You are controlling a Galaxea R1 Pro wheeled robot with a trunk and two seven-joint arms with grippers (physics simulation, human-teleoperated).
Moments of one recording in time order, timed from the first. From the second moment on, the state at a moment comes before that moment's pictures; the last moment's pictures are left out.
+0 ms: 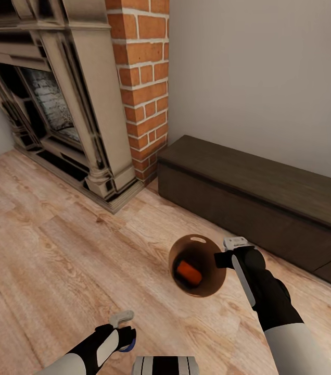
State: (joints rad) left arm -0.59 -0.08 -0.29 -0.25 0.57 0.28 0.20; right arm -0.61 -0.01 0.09 -1.27 -0.02 1.05 -0.05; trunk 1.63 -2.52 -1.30
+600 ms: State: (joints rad) left arm -0.59 -0.09 -0.31 -0.25 0.57 0.26 0.18; right arm -0.60 -0.01 0.09 -1.27 -0.02 1.05 -0.05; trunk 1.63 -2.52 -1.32
